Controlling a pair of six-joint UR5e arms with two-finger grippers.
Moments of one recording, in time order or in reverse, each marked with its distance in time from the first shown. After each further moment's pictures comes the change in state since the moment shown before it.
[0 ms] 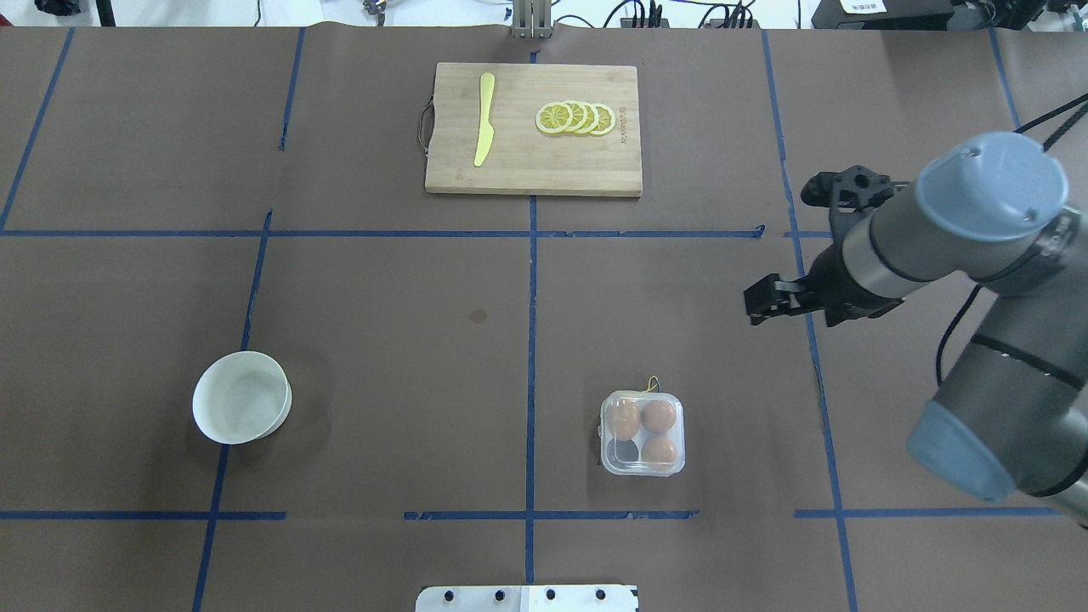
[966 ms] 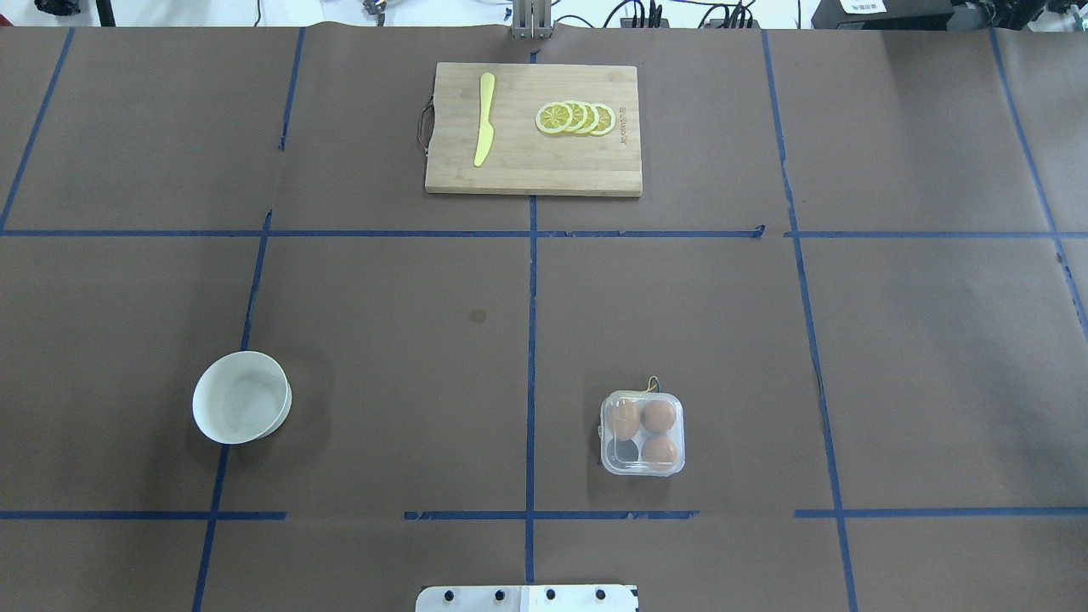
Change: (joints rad) left arm 0.000 0.011 0.000 0.000 0.000 0.000; right arm 0.680 -0.244 -0.248 -0.143 0.113 -1.040
